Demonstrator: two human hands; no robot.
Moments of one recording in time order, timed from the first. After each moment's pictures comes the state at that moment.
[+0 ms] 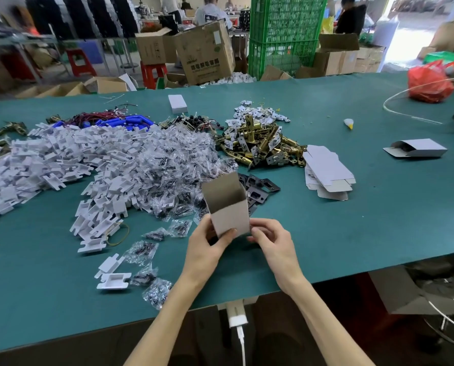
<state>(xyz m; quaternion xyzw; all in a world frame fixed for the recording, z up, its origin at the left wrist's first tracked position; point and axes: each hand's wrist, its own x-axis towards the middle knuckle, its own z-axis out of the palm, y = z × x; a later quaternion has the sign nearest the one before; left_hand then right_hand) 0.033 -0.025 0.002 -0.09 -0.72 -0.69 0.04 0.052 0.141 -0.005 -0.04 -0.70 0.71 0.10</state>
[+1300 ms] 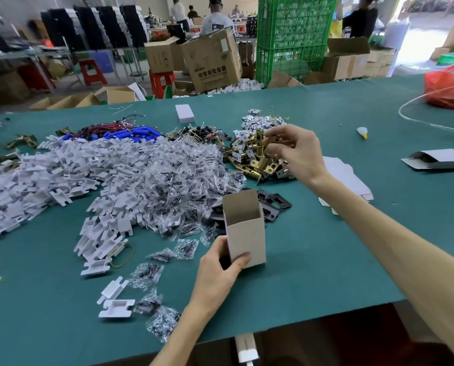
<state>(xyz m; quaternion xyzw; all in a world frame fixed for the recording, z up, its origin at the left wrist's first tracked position) 0.023 -0.025 -0.010 -0.10 -0.77 -0.62 0.02 -0.100 0.194 0.146 0.10 -0.82 0.52 0.22</state>
